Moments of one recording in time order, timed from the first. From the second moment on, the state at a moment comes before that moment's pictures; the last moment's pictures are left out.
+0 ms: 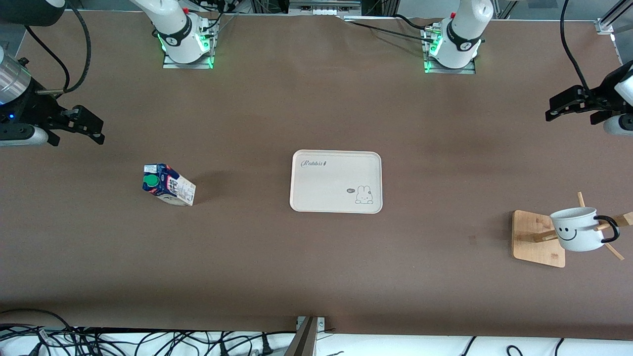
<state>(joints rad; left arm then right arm) -0.22 0.07 0.24 -1.47 -0.04 1.43 0.09 0.18 0.03 -0.11 -1.62 -0.02 1.76 0.01</state>
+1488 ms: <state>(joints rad) -0.22 0.13 0.23 -1.49 -0.04 1.48 0.09 0.20 0.25 -0.11 -1.85 -0.02 2.05 0.01</state>
